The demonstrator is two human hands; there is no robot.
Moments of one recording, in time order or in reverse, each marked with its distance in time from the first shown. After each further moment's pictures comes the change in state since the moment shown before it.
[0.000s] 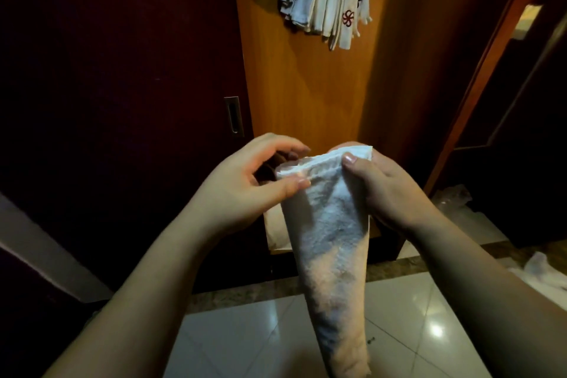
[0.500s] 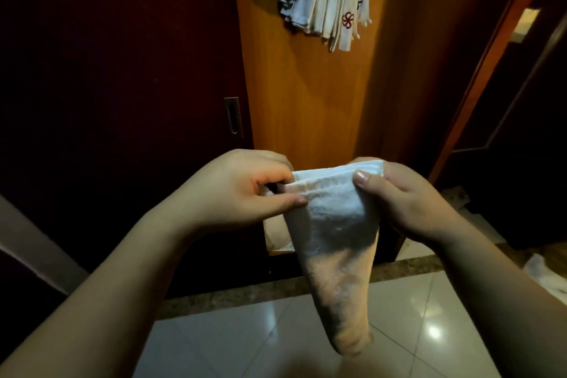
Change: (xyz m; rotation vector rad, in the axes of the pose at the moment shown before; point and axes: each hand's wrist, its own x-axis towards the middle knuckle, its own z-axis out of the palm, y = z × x) left_hand 0.011 0.005 -0.019 0.384 -0.288 0.245; right_hand -0.014 -0.002 -0.022 -0.179 -0.130 -0.080
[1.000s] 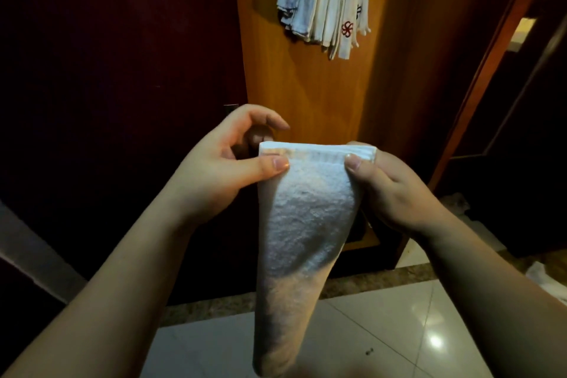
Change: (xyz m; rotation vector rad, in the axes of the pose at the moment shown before) left_hand 0.004 0.001 -0.005 -0.776 0.390 -0.226; right_hand 0.023 -0.010 0.007 0.014 0.035 -0.151
